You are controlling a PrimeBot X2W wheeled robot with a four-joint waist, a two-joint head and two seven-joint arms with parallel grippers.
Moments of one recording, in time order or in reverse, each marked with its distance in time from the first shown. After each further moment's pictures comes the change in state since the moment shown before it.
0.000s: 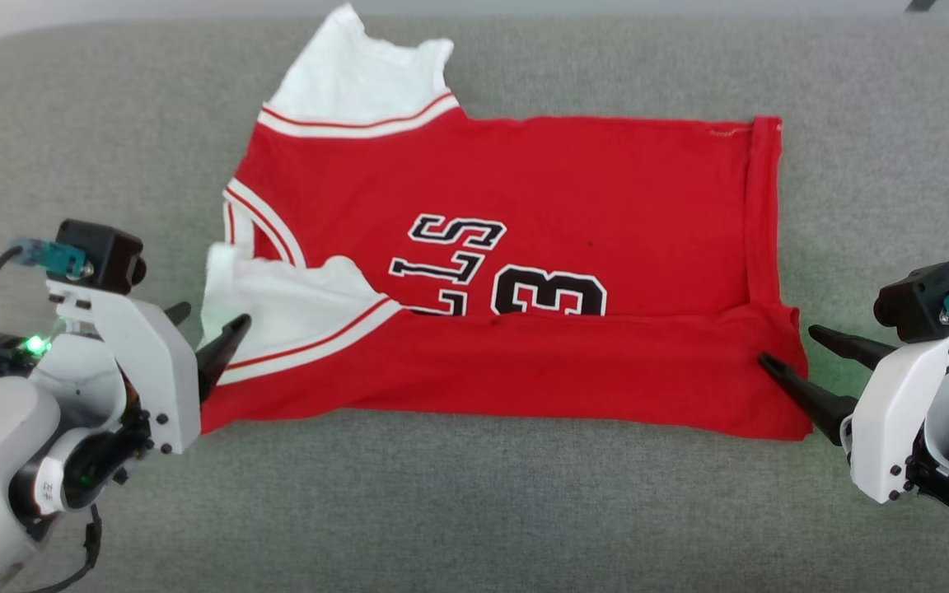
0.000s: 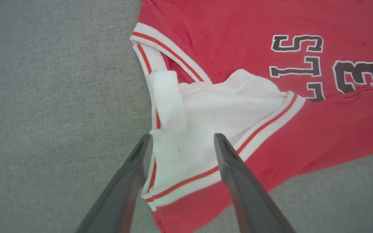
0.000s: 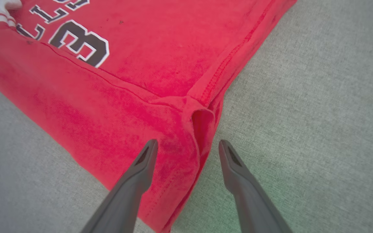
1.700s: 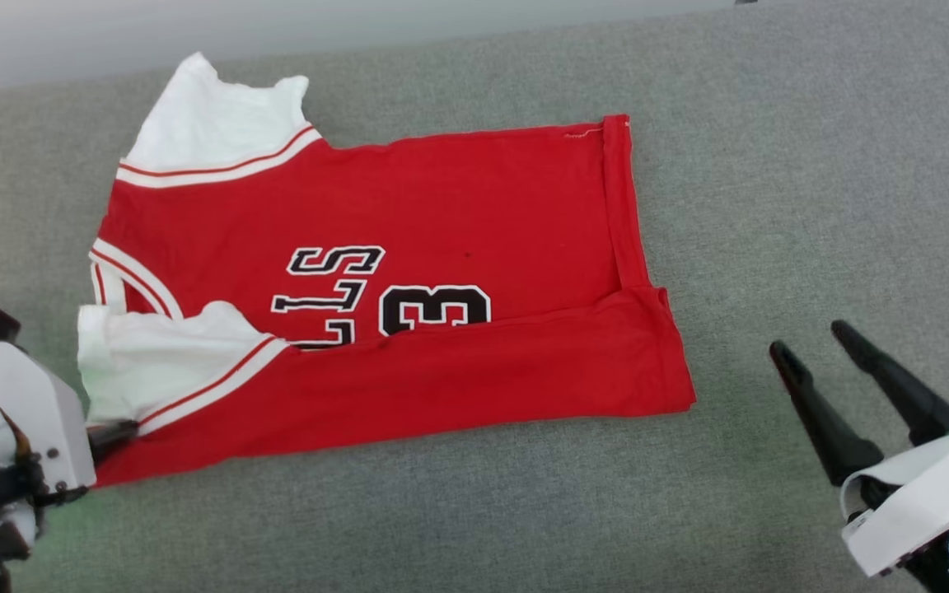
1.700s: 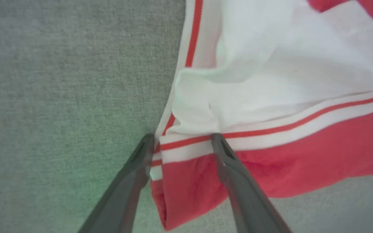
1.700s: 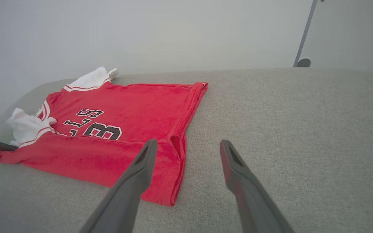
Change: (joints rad) left arm 0.134 0.081 0.037 0.179 -0.280 0.053 0.201; right arm 0.348 0.273 -0.342 -0.368 -0.165 0.000 -0.189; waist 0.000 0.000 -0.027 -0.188
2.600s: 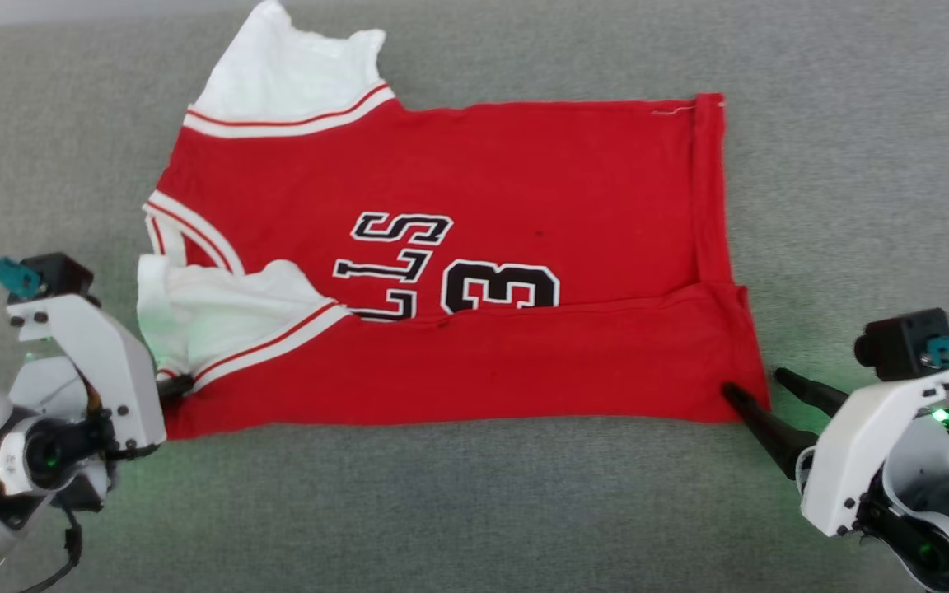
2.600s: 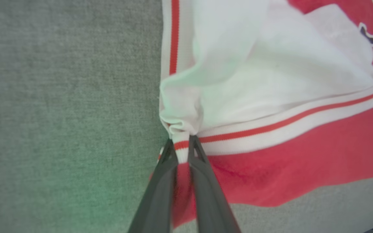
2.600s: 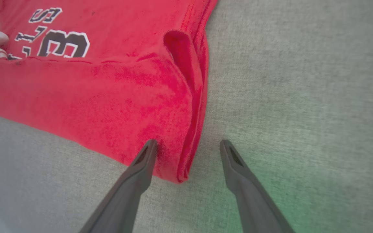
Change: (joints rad) left arm -0.084 -0.102 -0.003 -0.038 0.026 -0.023 0.020; right arm -0.148 0.044 0.042 0.250 0.025 0.000 0.347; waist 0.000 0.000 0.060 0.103
